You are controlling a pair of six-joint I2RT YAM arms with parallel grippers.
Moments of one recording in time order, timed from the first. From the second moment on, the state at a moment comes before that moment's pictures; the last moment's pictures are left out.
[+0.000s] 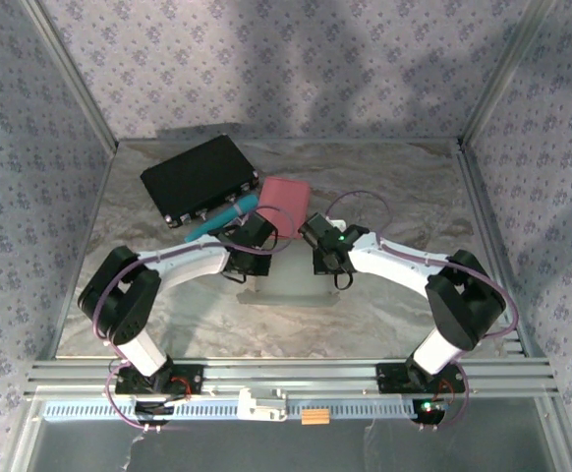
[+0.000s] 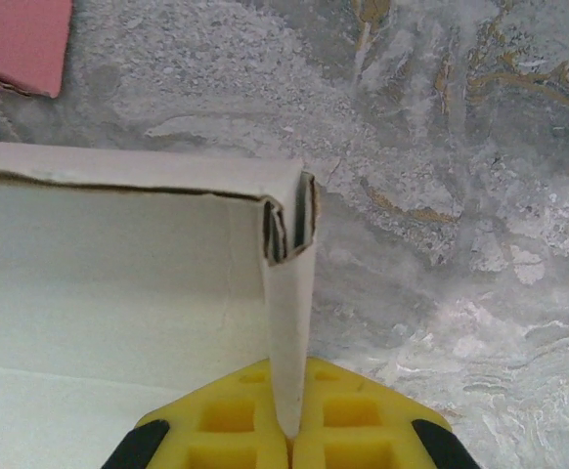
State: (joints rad) left arm -0.76 1.64 0.99 -0.53 -0.13 -0.57; right arm 0.77 1.60 1.04 -0.69 0.30 0.69
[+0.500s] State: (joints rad) left arm -0.86 1.75 1.13 -0.69 -0.36 -0.74; right arm 0.76 1.59 1.02 -0.65 0.29 0.69
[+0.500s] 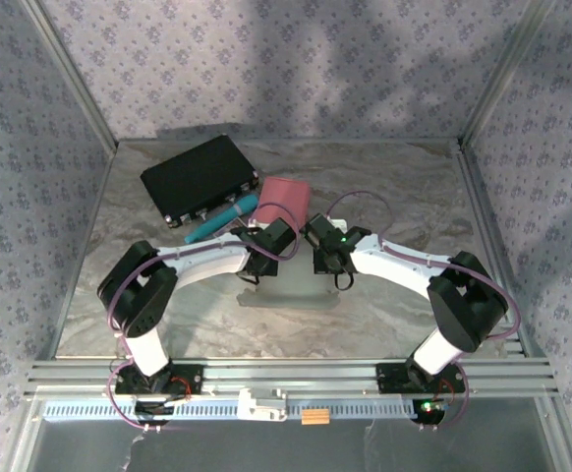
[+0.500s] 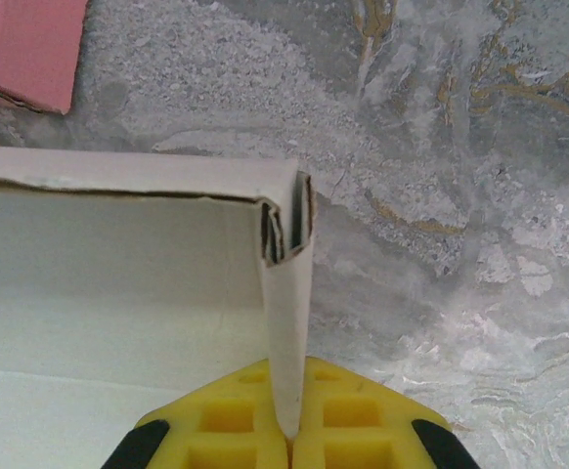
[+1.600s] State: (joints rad) left arm -0.73 1.72 1.13 -0.66 -0.19 -0.59; right arm 0.76 1.59 1.01 -0.64 0.29 0.69
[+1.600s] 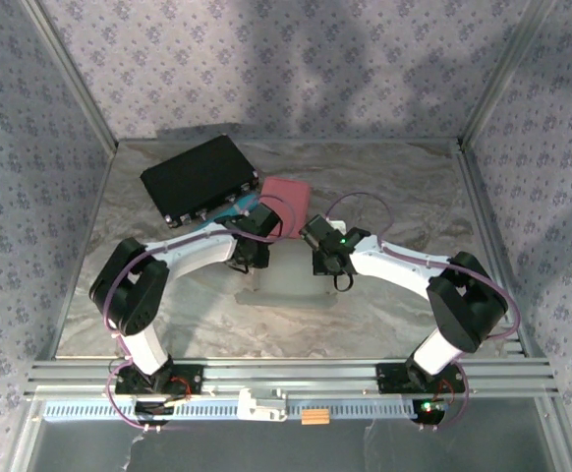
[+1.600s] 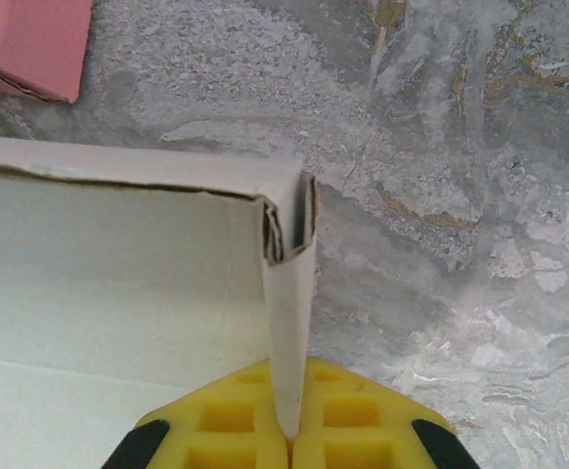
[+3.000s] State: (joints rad) left arm -0.86 1.82 1.23 -0.82 -0.41 -0.76; right arm 0.76 1.59 1.00 -0.63 0.25 0.70
